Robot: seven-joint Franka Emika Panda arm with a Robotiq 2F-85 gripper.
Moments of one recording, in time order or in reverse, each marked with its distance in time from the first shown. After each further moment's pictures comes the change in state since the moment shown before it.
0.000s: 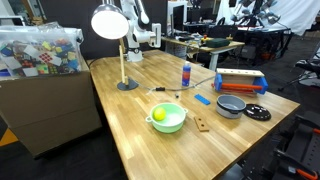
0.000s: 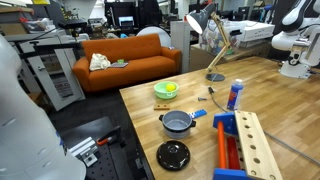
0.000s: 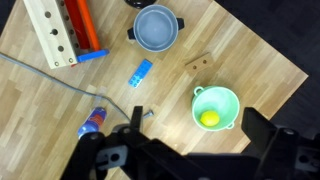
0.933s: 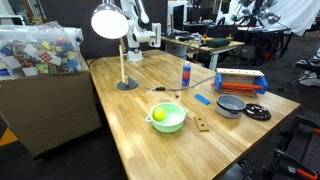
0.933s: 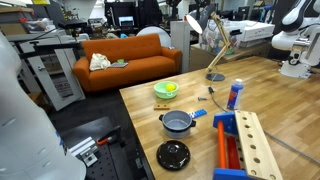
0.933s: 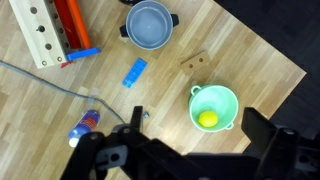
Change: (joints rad) arm -0.001 0.079 0.017 0.044 0.015 -0.001 0.024
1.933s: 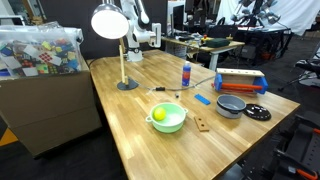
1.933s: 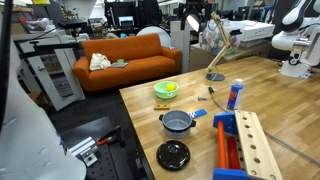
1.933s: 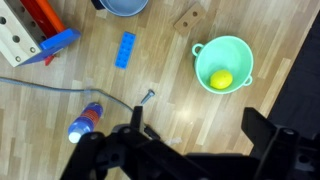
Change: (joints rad) arm 0.008 0.247 0.061 0.183 0.008 0.100 0.335
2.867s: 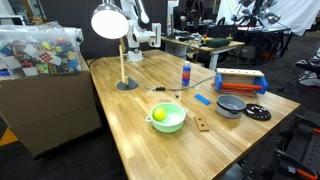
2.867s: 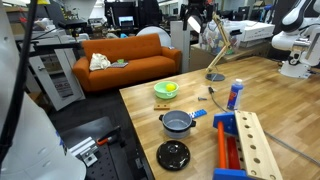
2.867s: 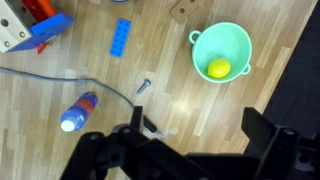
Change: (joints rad) arm 0.004 0.073 0.010 0.085 0.000 0.006 0.013
